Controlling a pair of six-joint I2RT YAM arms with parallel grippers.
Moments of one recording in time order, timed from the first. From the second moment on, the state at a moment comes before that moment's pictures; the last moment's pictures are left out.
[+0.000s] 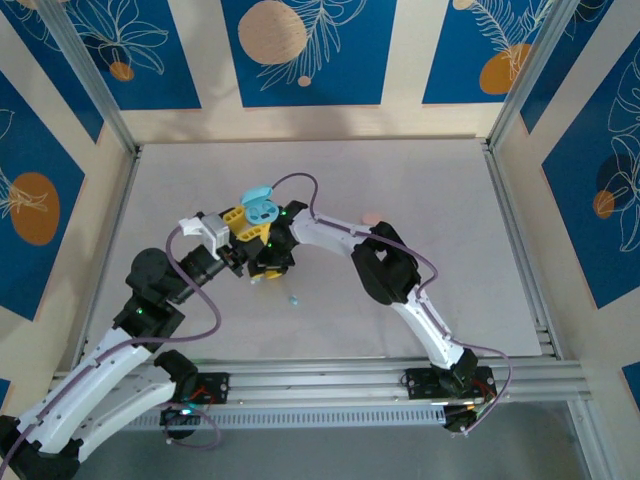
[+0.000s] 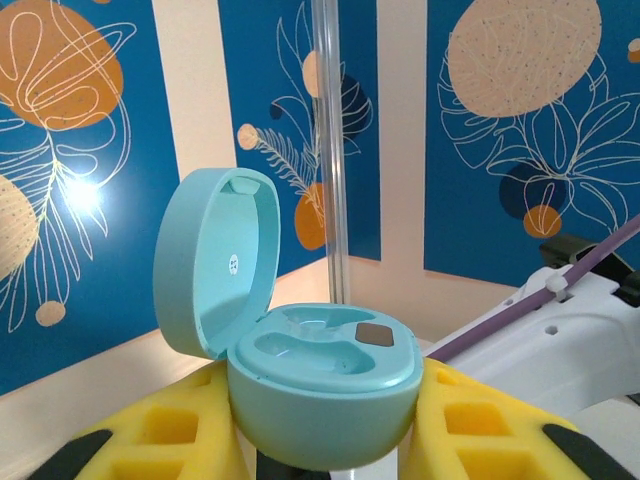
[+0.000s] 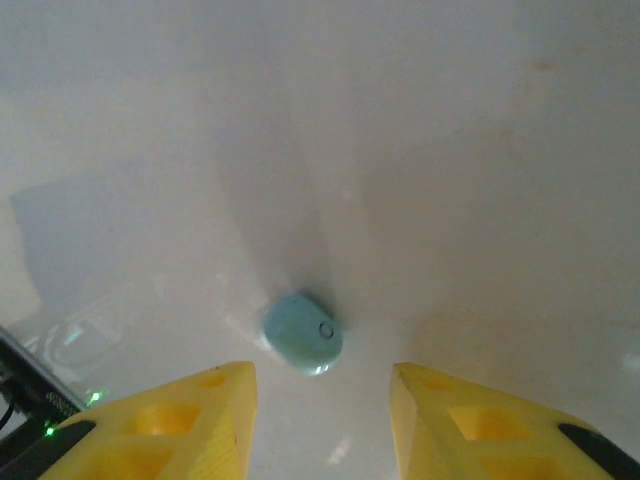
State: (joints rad) left arm -0.64 0.65 0.66 0.22 0.21 0.01; right arm 0.88 2.39 2.00 -0.91 -0.44 0.61
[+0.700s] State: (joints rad) left arm -0.64 0.65 0.66 0.21 0.21 0.00; right arm 0.96 2.53 2.27 -1.10 -0.19 0.66
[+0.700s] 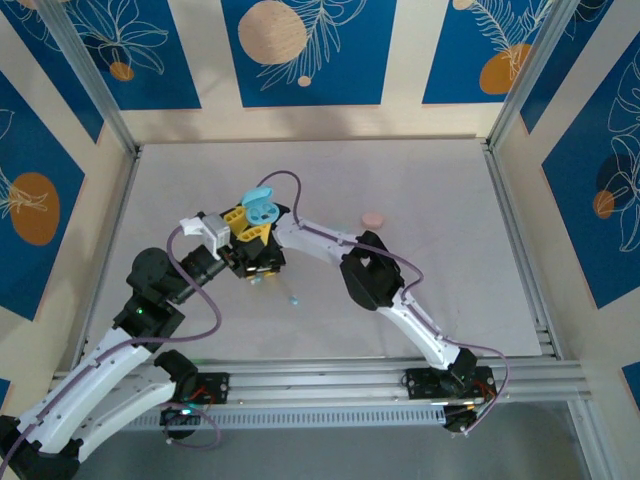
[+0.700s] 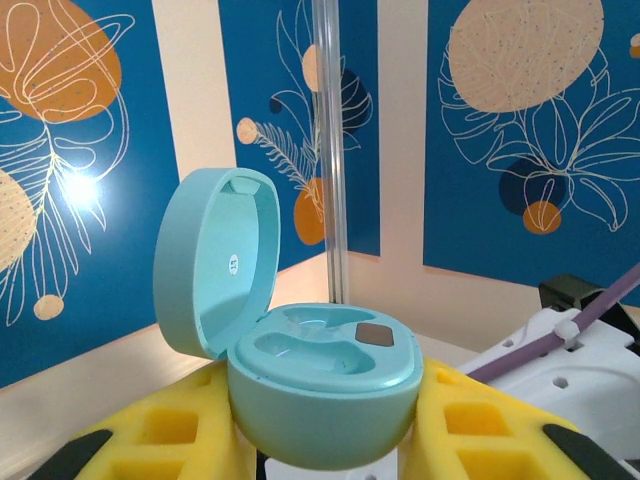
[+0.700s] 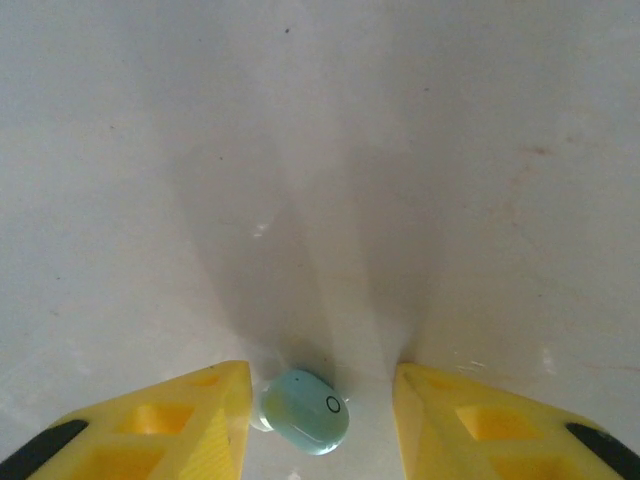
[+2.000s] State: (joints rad) left arm -0.64 0.68 0.68 0.21 0.21 0.00; right arm 0.98 2.33 1.95 -1.19 -0.10 0.41
